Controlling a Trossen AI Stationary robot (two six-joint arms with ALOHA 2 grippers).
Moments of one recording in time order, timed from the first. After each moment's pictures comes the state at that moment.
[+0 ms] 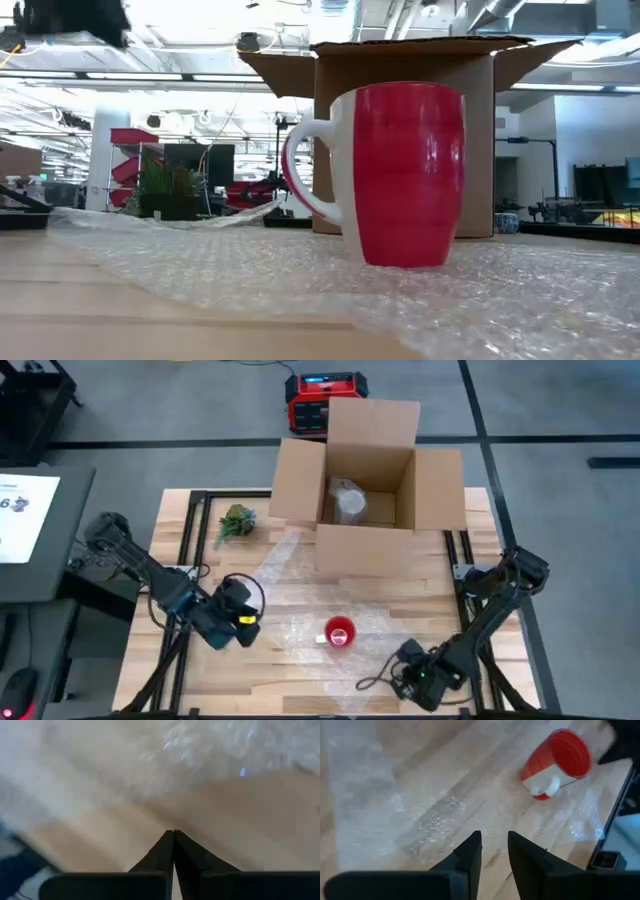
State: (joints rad) left arm -0.64 1.17 0.91 -0.79 -0.54 -1.37; right arm 0.92 1.72 1.06 -0.61 0.20 1.88
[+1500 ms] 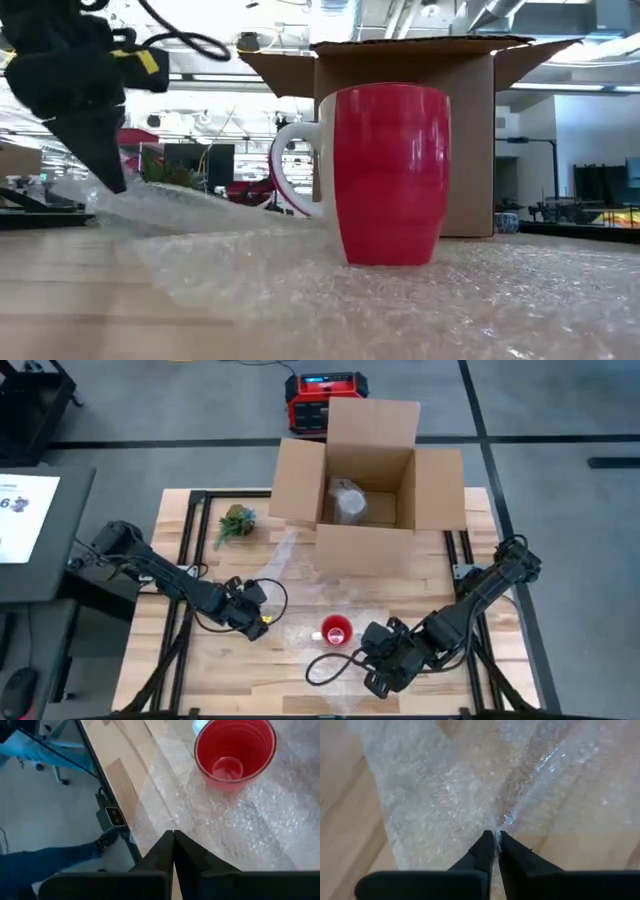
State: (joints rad) left arm -0.48 1.39 0.78 -0.75 -0.42 -1.00; right arm 0.67 1.72 1.64 -0.95 0.26 1.15
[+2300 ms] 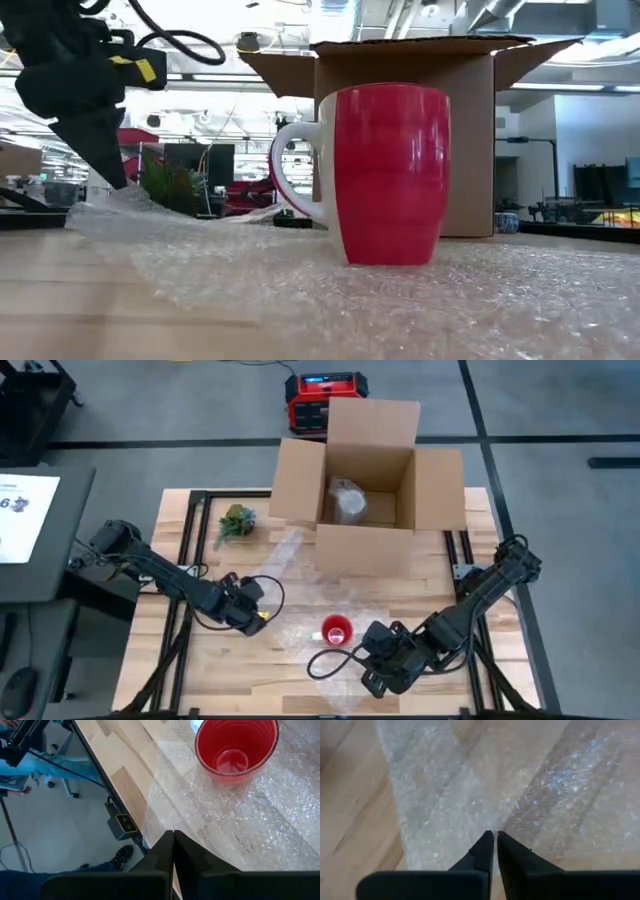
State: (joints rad) left arm -0.47 1.37 0.78 -0.83 -0.50 -1.04; right arm 0.68 1.72 1.64 -0.93 0.27 1.29
